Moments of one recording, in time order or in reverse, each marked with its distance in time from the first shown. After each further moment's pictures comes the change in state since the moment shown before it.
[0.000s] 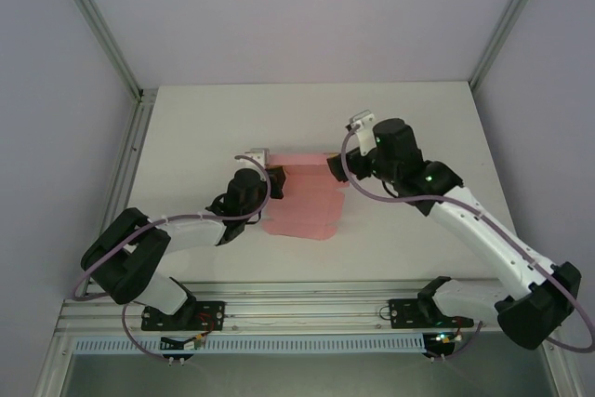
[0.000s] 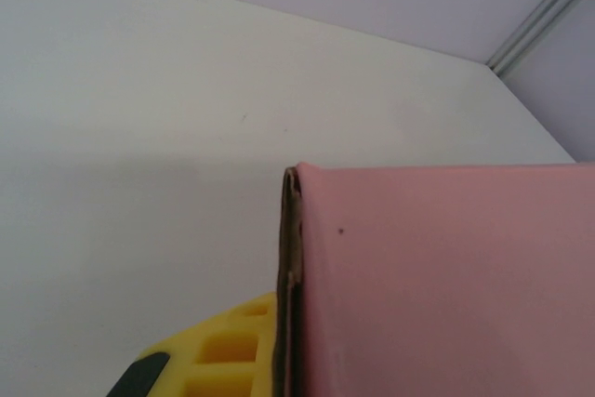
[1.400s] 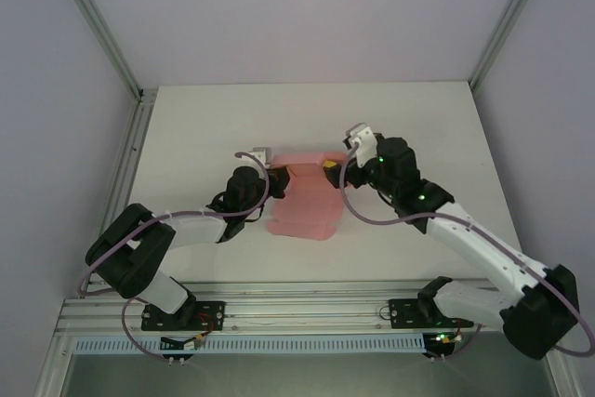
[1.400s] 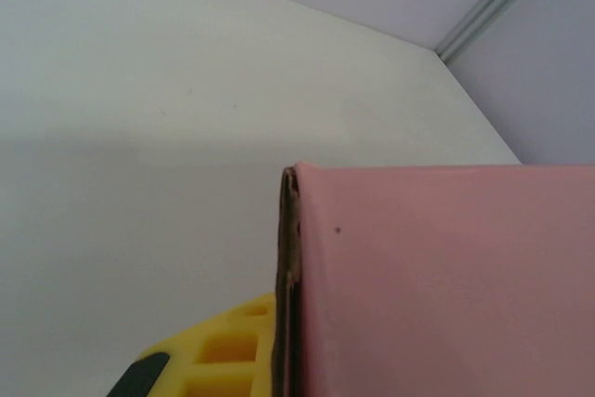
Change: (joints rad) left arm 0.030 0.036 0.011 0.037 0.131 -0.089; right arm -0.006 -0.100 -0.273 0.388 -0.027 -0.078
